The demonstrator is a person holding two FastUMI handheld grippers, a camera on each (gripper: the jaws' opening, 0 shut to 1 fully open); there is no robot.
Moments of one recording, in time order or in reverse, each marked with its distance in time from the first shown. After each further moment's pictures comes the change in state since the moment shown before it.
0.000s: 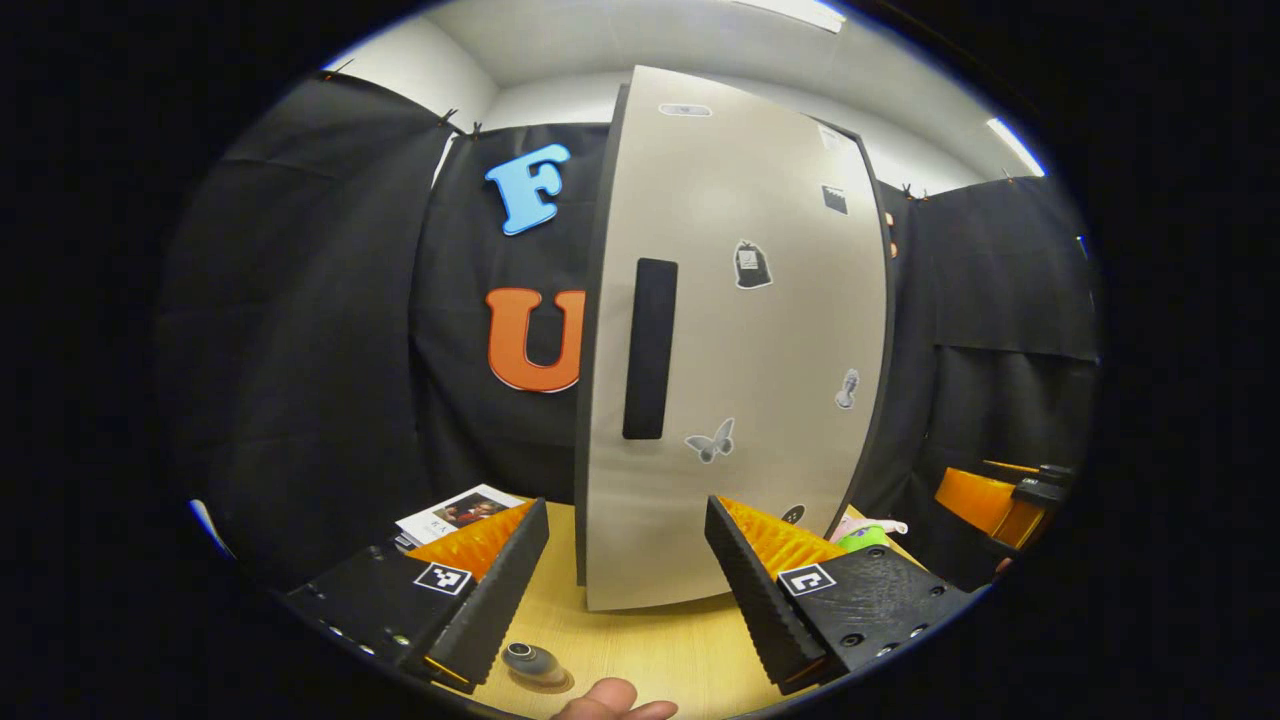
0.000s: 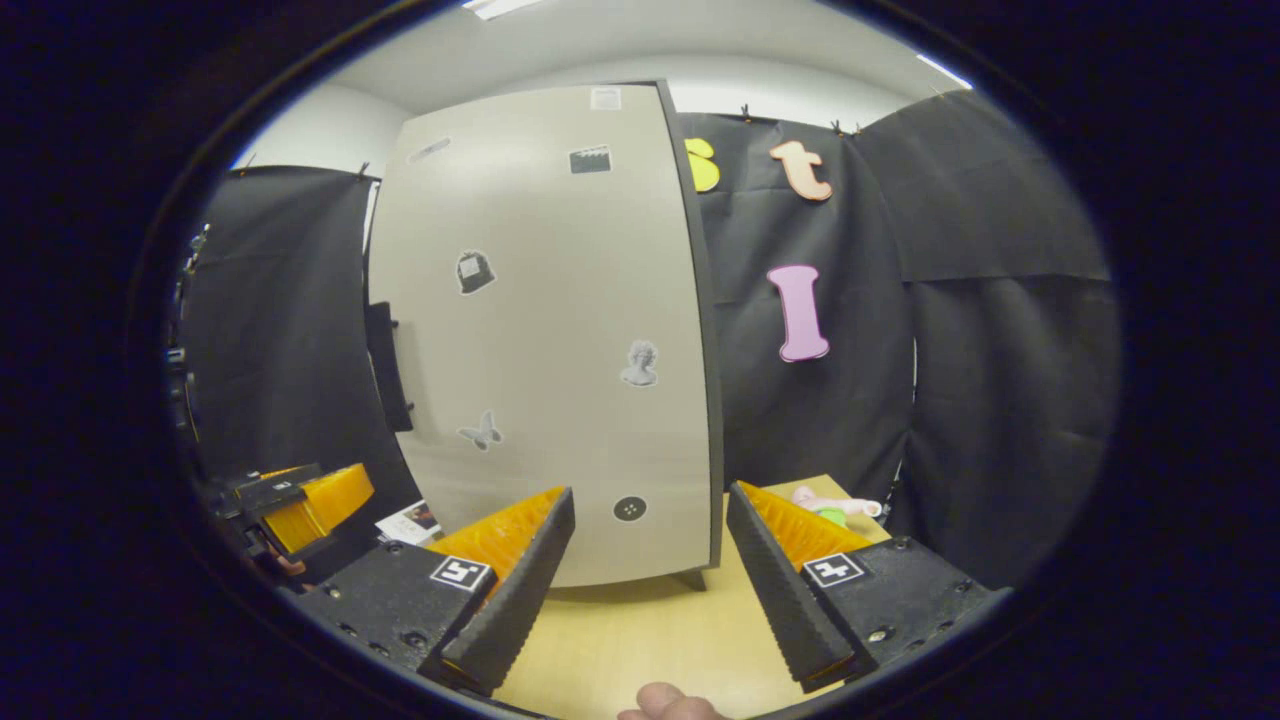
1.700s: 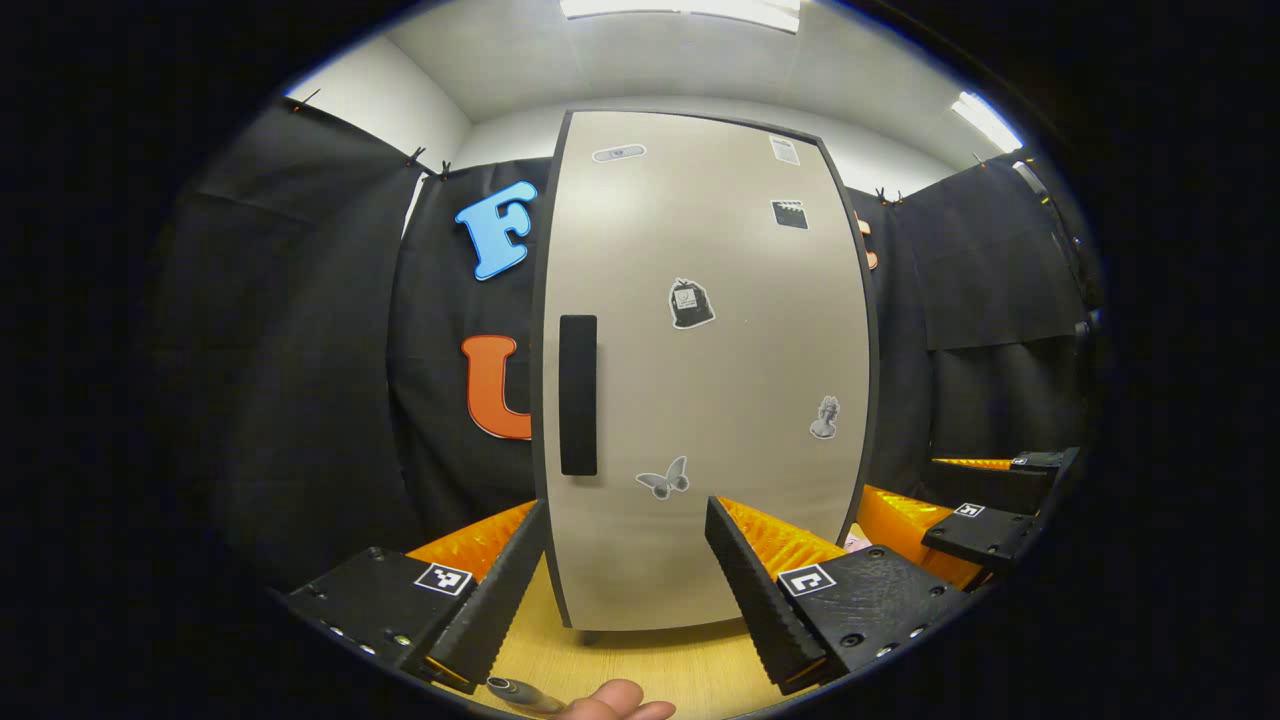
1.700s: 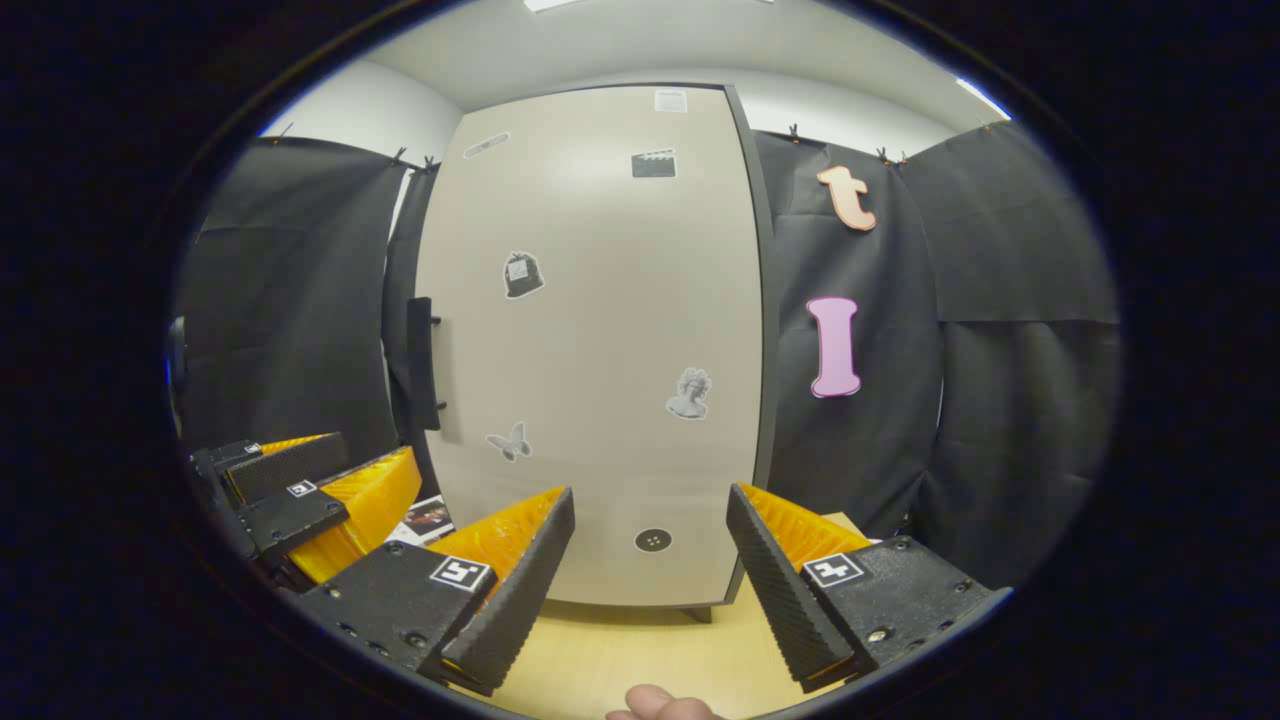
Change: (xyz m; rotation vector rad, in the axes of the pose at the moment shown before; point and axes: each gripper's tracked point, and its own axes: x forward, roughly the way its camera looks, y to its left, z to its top) left arm 0.029 -0.037 0.029 0.087 -0.124 -0.027; right arm 0.024 0.020 0.012 -0.106 -0.065 0.053
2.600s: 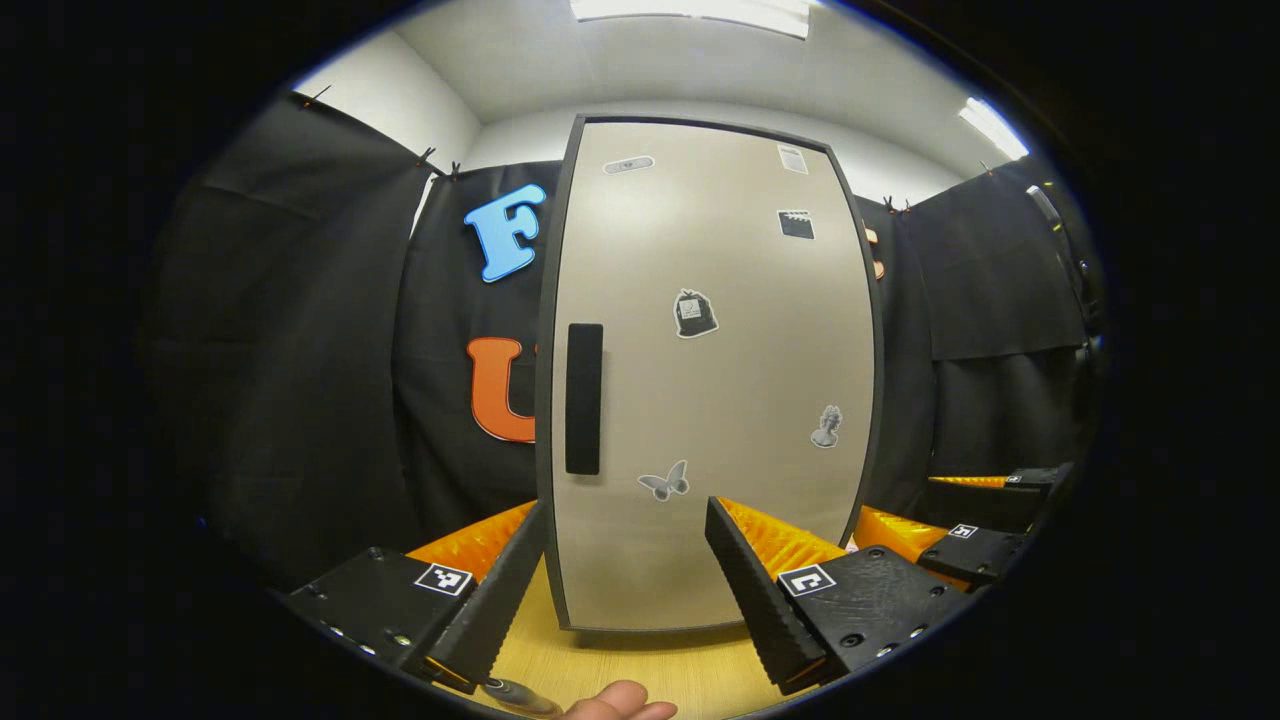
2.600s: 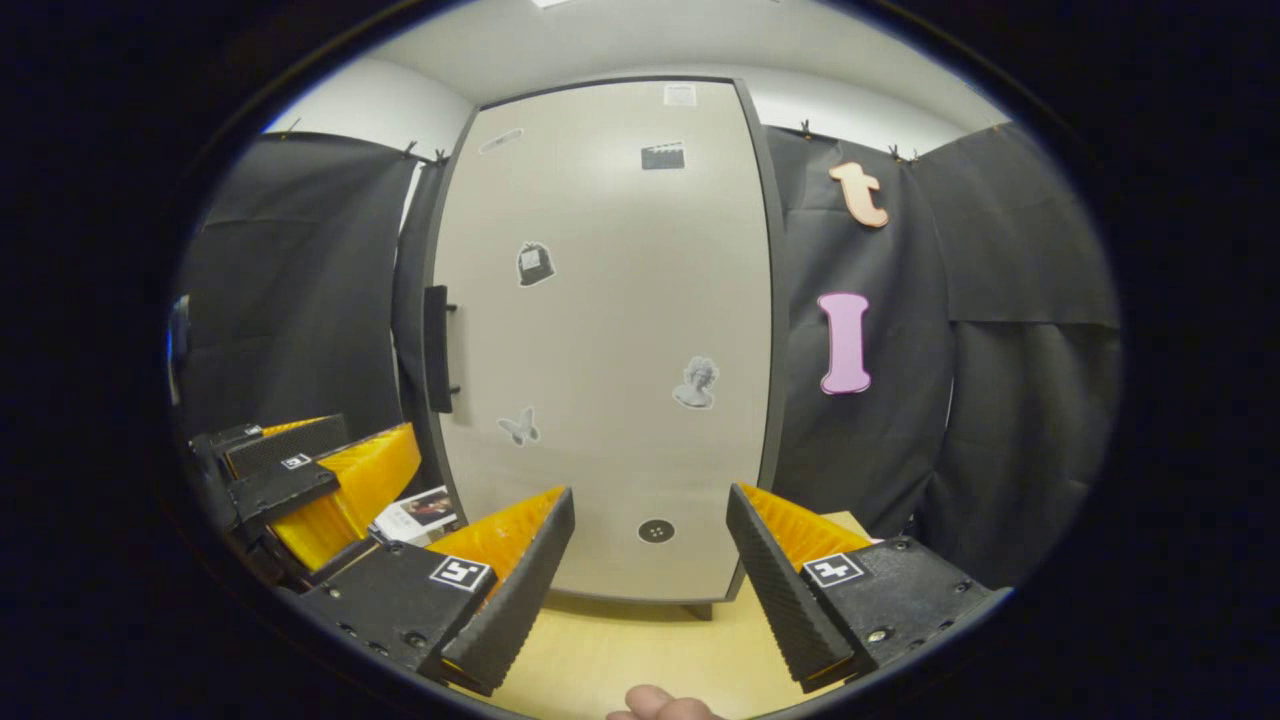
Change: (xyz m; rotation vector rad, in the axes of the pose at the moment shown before) left arm 0.001 -0.002 0.002 -0.027 -0.012 0.007; right arm -0.006 -0.004 -0.011 -0.022 0.020 0.038
